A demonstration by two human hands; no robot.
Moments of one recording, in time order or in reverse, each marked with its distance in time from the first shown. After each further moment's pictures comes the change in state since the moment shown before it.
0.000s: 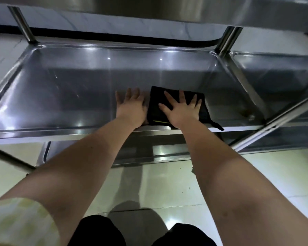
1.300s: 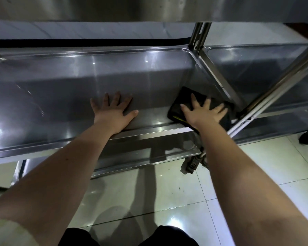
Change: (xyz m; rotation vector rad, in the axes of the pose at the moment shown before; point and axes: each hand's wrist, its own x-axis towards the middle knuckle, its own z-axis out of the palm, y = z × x) left_hand 0.014 0.030 0.007 0.135 -0.125 0.017; right_hand 0.000 0.133 -0.019 0.054 -0.110 0.373
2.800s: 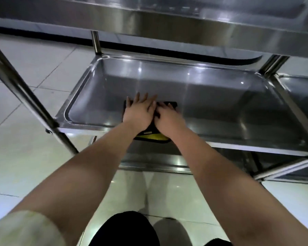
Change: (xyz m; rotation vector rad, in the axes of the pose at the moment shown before) left_hand -0.075 -0.166 -0.028 -0.365 0.120 -0.122; right_hand -0.153 -0.282 0.041 0.027 0.125 -0.818
